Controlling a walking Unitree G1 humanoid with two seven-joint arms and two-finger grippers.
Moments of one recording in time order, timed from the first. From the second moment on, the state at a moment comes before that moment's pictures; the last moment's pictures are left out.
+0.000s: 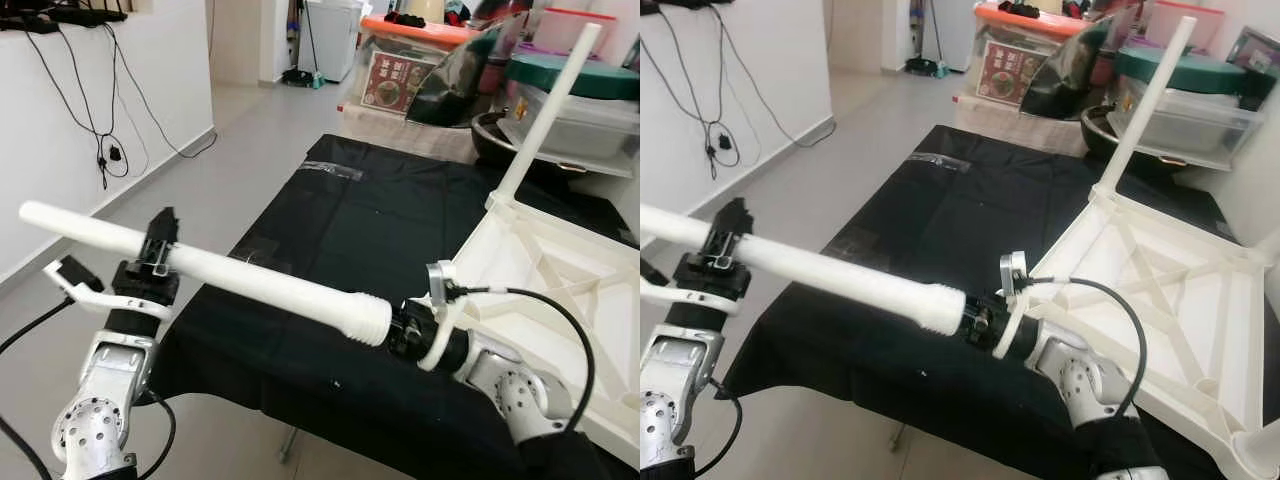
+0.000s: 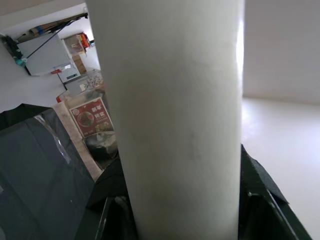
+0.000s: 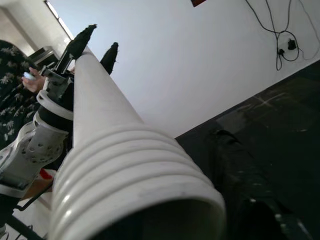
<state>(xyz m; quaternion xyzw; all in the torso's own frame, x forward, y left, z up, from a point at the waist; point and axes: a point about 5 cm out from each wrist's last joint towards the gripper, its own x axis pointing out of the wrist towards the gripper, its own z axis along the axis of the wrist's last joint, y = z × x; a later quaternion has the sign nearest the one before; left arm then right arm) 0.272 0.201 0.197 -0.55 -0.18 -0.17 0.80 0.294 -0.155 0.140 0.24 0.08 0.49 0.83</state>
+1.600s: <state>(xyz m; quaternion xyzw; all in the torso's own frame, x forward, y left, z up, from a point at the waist) 0.314 0.196 0.232 -0.44 -0.14 -0.25 0.85 0.308 -0.098 0.217 0.06 0.05 0.62 0.78</state>
